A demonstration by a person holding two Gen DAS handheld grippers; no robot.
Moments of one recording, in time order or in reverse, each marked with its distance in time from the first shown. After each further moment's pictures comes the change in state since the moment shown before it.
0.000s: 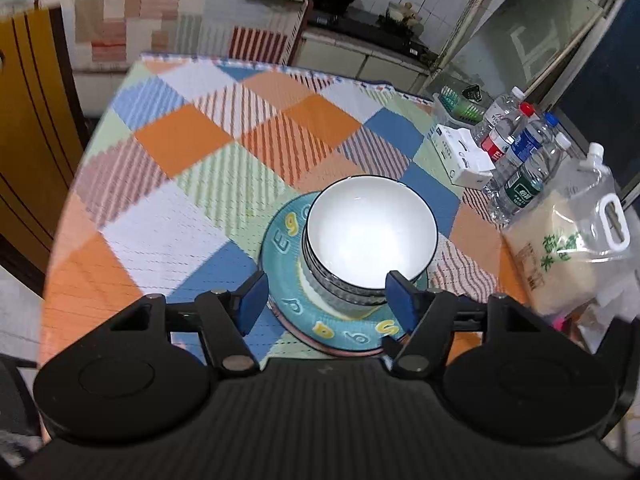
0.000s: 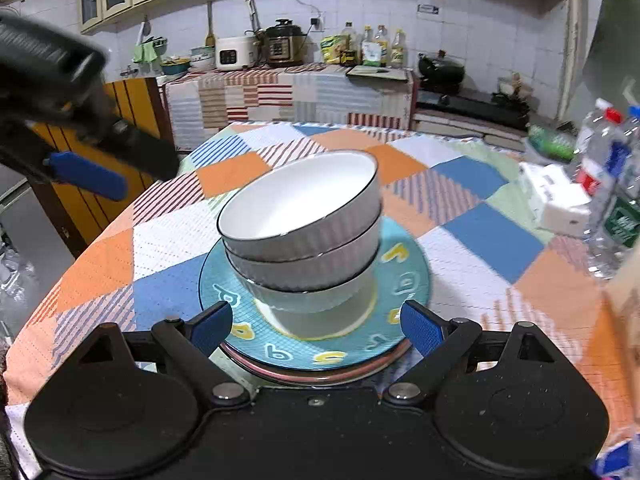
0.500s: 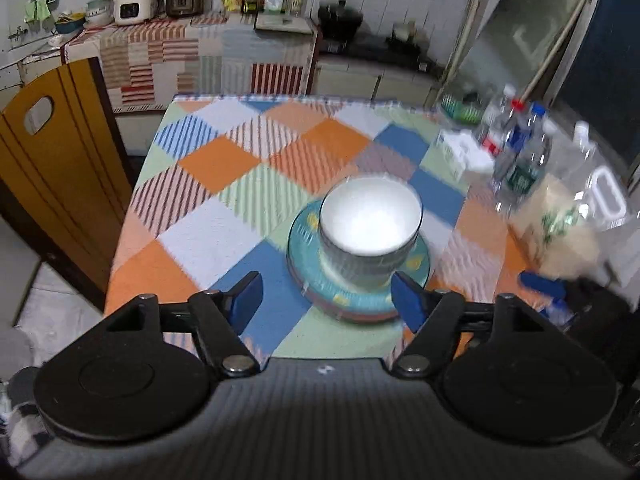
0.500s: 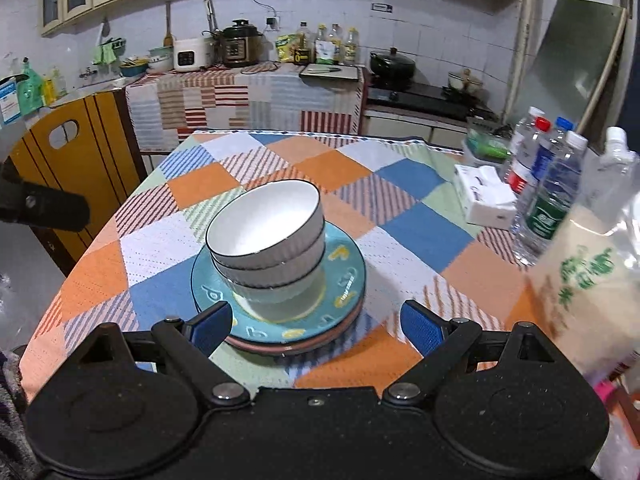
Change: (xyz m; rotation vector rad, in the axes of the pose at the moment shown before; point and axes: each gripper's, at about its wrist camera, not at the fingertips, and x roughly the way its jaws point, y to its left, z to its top) left arm -0.079 -0.029 -0.036 0.077 -0.045 0.125; right arm -0.076 0.003 0.015 0.048 0.056 -0.145
